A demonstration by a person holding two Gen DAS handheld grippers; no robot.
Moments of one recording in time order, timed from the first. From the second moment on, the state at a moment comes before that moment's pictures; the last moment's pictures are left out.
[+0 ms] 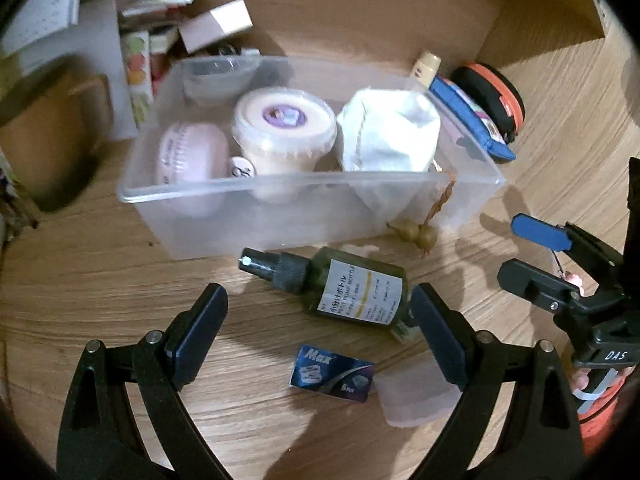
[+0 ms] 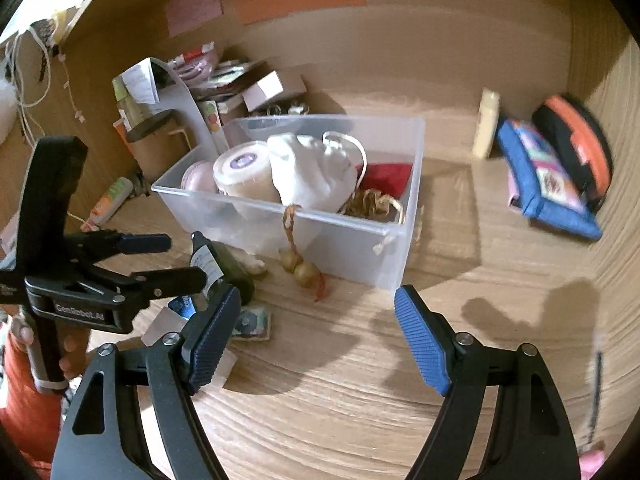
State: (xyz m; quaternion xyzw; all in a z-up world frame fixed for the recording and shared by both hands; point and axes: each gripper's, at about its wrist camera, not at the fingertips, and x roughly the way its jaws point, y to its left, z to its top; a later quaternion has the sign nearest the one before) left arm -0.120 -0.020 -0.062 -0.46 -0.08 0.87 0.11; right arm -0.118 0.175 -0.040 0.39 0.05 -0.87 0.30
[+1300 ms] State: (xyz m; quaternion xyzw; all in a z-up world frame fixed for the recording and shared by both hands) left arm -0.122 -0.043 -0.059 -0.44 -0.10 0.89 0.09; right arm -0.151 0.125 -0.081 0.43 0.08 -0.84 0.31
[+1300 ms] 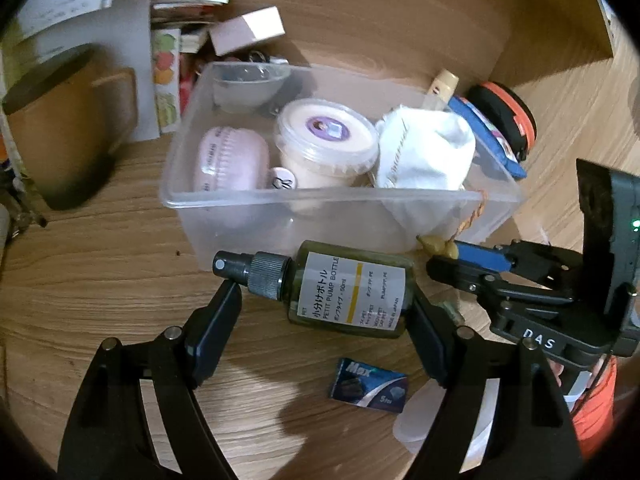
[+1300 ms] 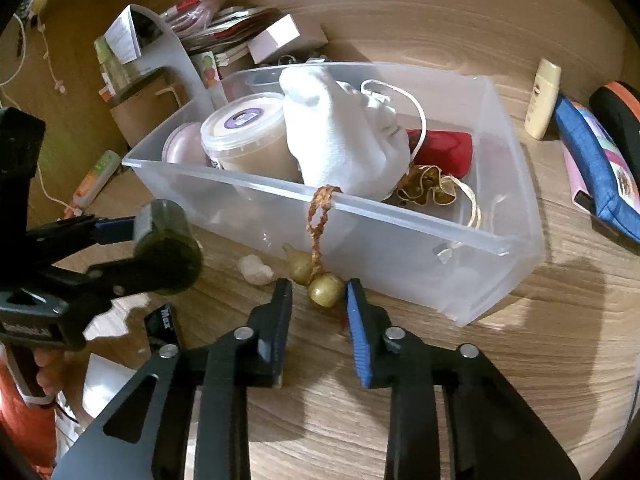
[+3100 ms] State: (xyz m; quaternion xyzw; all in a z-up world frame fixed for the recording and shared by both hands) left arm -0.140 -0.063 0.013 -0.35 -0.11 0.93 0.05; right arm -0.163 0.168 -0.008 0.34 0.02 -0.88 0.33
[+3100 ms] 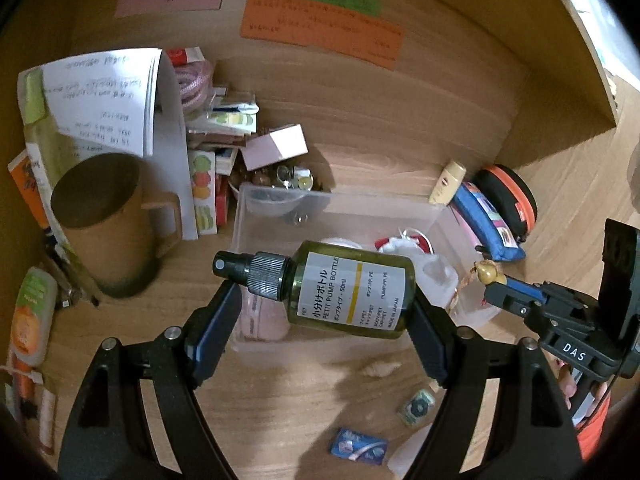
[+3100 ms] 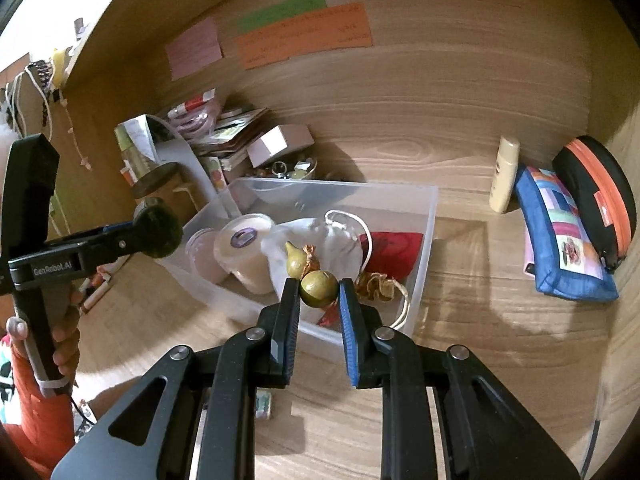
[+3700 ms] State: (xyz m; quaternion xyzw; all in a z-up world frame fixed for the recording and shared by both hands) left arm -0.195 -0.073 0.002 -0.37 -0.10 0.92 0.03; right arm -0.212 0.157 -0.012 0.36 0.04 -0.88 0.30
